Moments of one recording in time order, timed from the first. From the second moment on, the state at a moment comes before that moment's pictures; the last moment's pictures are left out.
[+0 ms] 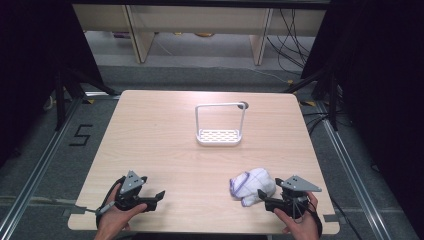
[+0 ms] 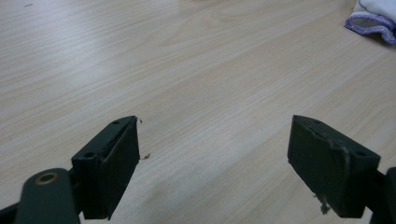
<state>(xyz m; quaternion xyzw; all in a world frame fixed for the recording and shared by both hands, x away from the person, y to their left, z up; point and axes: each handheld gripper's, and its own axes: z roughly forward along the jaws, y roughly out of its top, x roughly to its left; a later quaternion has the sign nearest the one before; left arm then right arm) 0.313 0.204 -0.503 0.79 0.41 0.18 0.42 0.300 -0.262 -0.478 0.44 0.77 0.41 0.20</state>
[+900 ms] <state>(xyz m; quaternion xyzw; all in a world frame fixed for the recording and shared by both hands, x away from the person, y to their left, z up) 0.314 0.199 -0.505 0.79 0.41 0.19 0.41 0.324 -0.218 -0.468 0.41 0.79 0.40 0.22</state>
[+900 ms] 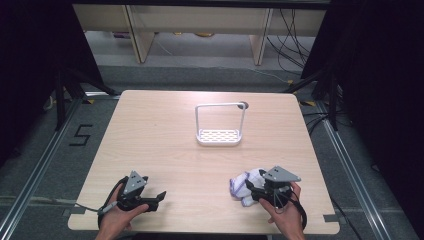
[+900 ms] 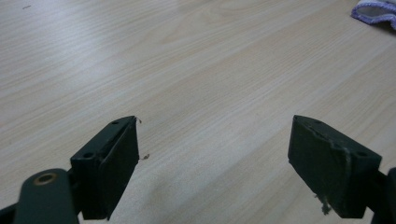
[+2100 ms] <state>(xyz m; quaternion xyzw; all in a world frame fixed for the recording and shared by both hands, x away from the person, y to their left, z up) 0.314 0.187 -0.507 0.81 0.39 0.15 0.42 0.322 -0.199 -0.398 0.33 0.79 0.46 0.23</state>
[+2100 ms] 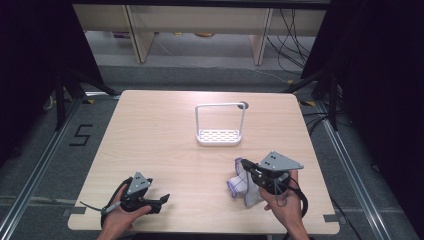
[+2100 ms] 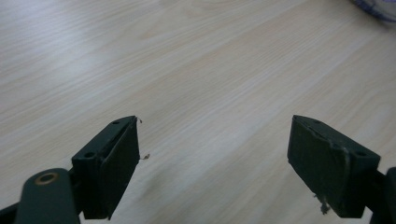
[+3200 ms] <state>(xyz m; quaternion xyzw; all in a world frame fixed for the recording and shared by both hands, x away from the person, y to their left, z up) 0.353 0.004 -0.521 0.83 0.25 0.05 0.49 0.322 -0.217 -0.384 0.34 0.78 0.48 0.23</state>
